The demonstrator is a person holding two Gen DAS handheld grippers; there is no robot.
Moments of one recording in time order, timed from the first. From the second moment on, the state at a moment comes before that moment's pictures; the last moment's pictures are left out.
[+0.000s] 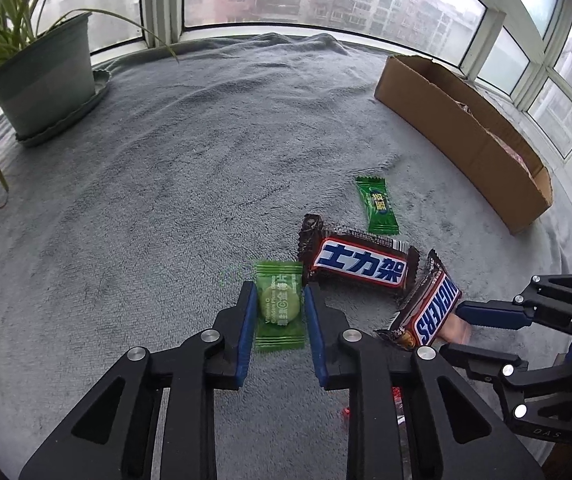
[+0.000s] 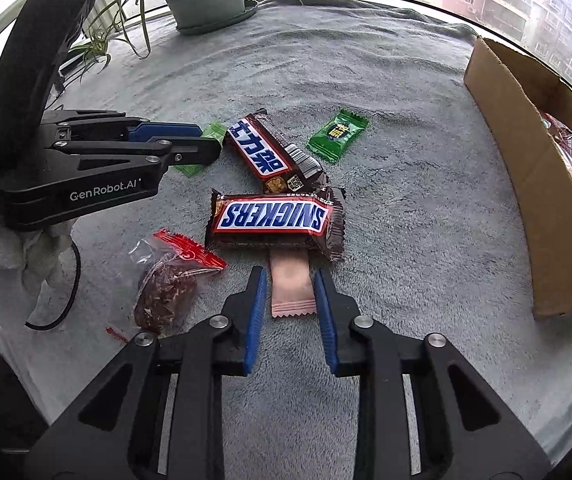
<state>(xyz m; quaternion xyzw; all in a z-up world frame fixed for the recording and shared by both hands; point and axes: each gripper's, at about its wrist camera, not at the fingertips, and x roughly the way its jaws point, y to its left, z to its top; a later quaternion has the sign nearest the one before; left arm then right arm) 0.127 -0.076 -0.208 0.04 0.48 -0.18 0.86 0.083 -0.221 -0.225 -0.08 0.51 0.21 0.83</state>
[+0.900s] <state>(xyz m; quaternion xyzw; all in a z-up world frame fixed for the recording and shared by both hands) 0.117 -0.063 -0.168 -0.02 0.46 -0.20 0.87 0.063 -0.296 -0.172 -0.01 0.47 0.16 0.87</state>
